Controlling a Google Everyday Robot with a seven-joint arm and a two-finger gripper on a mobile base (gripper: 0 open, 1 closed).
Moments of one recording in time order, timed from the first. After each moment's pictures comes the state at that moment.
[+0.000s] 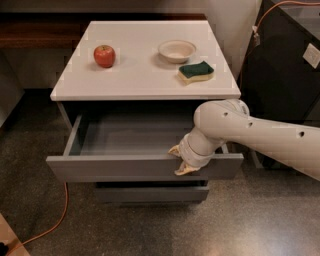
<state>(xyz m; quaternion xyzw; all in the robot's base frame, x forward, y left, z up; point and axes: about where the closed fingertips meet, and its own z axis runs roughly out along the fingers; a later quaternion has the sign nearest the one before) 0.525 -0.090 0.642 -0.82 0.54 0.04 0.16</state>
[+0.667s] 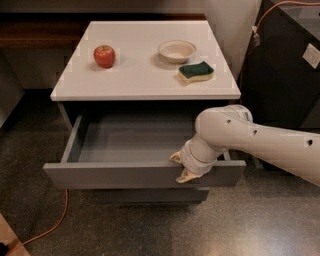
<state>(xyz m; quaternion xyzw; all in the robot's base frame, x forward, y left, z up) 0.503 -0.093 0.641 -0.83 0.54 0.03 0.15</state>
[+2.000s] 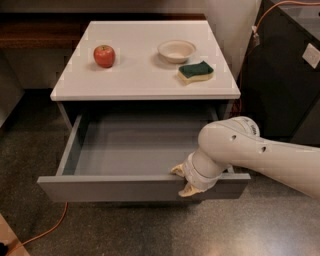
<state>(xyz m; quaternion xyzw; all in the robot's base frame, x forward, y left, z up) 0.463 -0.096 0.639 -0.84 0.53 0.03 0.15</state>
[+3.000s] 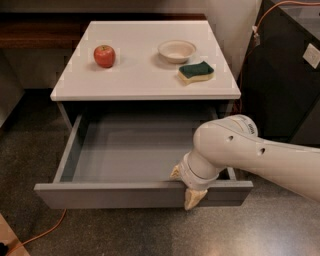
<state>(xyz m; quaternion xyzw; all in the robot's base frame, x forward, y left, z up) 0.453 -0.078 0.657 -0.84 0.52 0.02 0.15</state>
